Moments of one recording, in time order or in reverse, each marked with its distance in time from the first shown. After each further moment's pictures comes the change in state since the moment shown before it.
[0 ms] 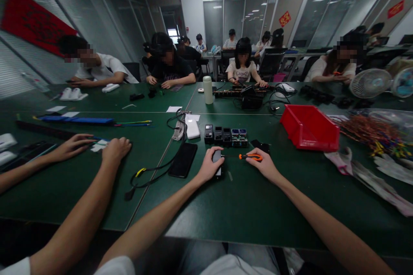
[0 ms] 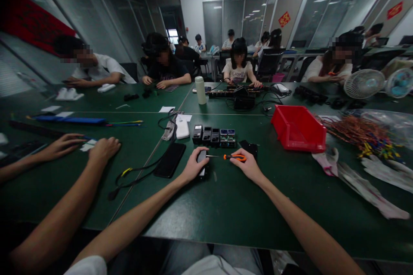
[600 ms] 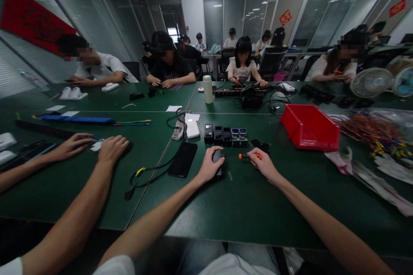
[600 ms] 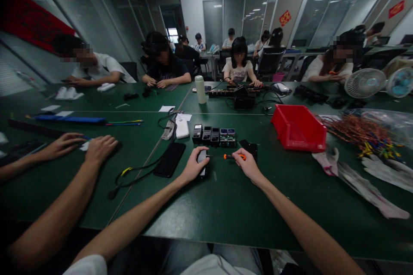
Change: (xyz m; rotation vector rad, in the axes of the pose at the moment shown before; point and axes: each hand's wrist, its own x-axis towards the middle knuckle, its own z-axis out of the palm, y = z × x) left_hand -0.001 0.005 0.000 0.028 0.006 -0.002; right_hand 0.001 0.009 0.005 0.119 0.017 0.128
